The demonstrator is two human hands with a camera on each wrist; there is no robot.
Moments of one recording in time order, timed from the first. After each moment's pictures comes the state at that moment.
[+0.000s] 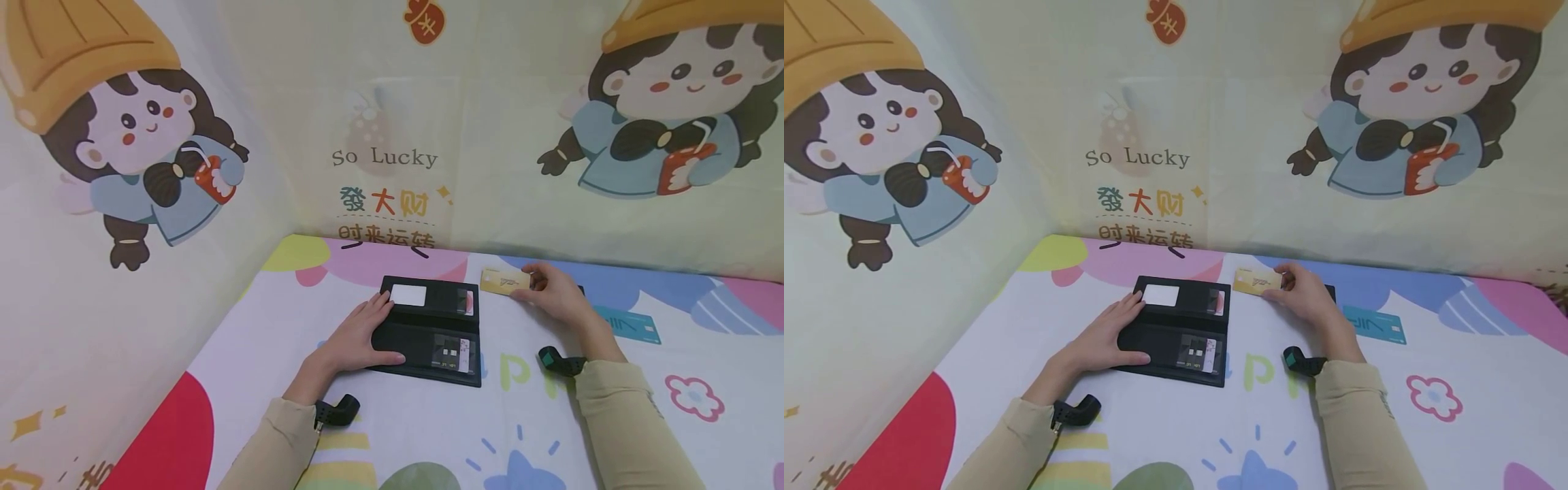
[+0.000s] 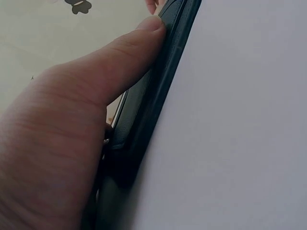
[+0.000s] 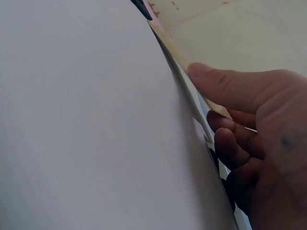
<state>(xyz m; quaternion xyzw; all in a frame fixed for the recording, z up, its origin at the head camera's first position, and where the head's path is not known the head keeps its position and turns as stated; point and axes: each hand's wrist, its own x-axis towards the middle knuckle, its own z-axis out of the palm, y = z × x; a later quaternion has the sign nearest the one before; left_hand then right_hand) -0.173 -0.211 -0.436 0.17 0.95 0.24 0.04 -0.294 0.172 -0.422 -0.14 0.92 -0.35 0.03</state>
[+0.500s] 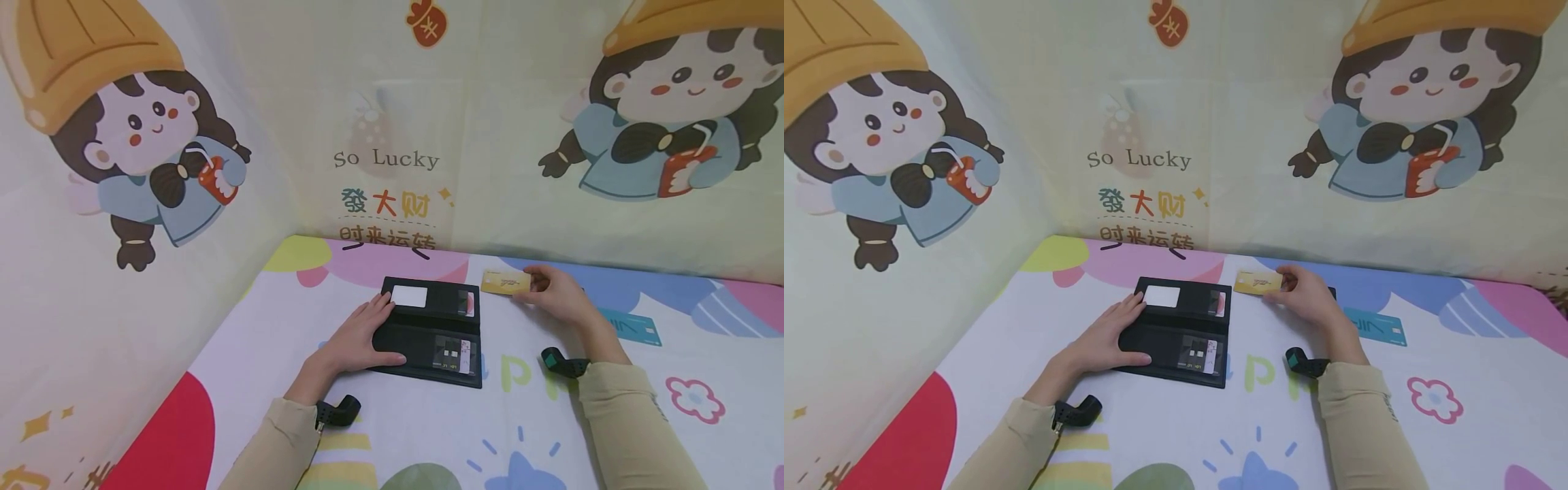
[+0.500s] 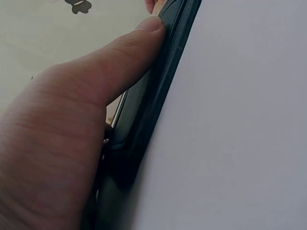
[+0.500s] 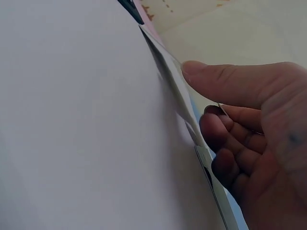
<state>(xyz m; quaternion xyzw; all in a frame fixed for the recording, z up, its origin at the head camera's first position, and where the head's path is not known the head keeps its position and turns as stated) -0.173 -0.211 -0.437 0.17 0.95 0.24 0.04 -0.294 0.173 -0.417 -0.15 0.91 -0.38 0.04</state>
